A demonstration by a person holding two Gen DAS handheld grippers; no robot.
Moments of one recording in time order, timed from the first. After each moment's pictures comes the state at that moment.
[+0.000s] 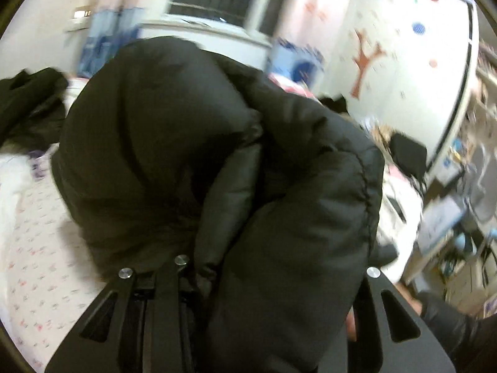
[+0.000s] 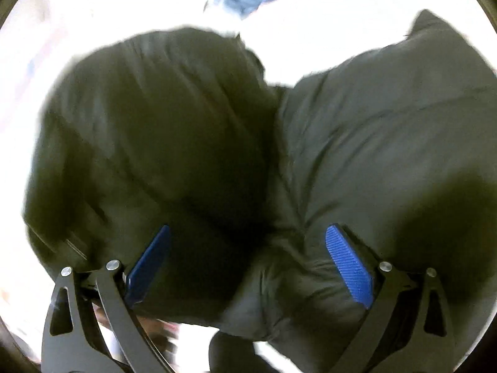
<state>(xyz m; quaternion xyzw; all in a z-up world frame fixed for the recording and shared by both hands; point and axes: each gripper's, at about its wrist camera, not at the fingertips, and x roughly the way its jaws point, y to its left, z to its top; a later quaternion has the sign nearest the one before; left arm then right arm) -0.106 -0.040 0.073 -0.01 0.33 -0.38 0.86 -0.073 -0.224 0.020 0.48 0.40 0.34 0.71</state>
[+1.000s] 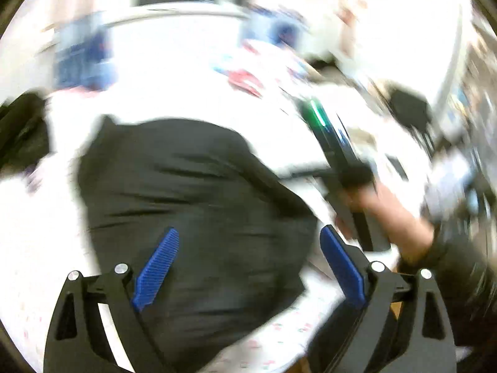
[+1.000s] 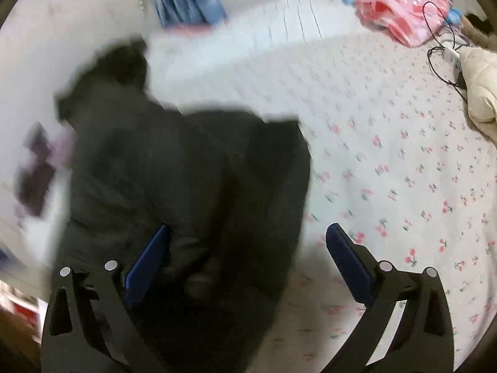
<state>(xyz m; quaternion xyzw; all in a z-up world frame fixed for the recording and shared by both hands) -0.144 -0.077 0.089 0.04 0.36 -0.33 0.87 -0.091 -0.301 0.071 0.14 0.48 0.09 0.86</state>
